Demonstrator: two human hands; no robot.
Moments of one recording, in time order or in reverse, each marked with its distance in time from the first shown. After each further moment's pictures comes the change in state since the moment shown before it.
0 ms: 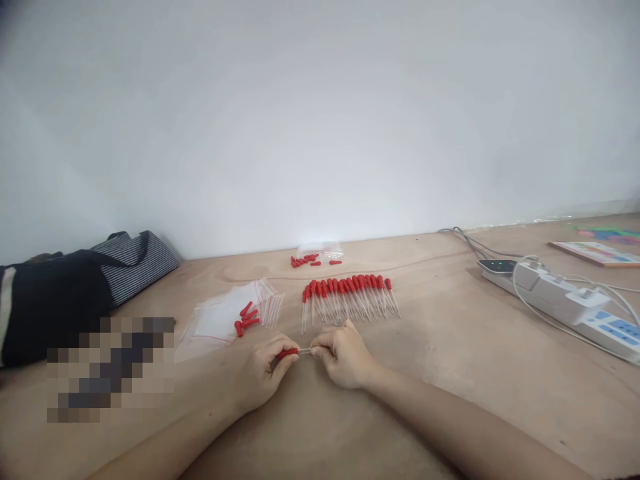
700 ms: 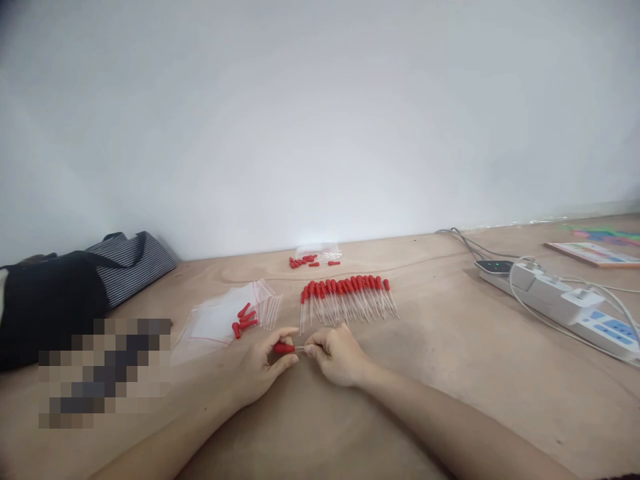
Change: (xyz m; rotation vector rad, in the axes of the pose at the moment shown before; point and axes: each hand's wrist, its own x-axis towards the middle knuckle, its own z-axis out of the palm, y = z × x) left_hand 0.003 -0.008 -0.002 -0.120 0.005 -0.164; right_hand 0.008 -0.002 0.000 0.052 -0.039 0.058
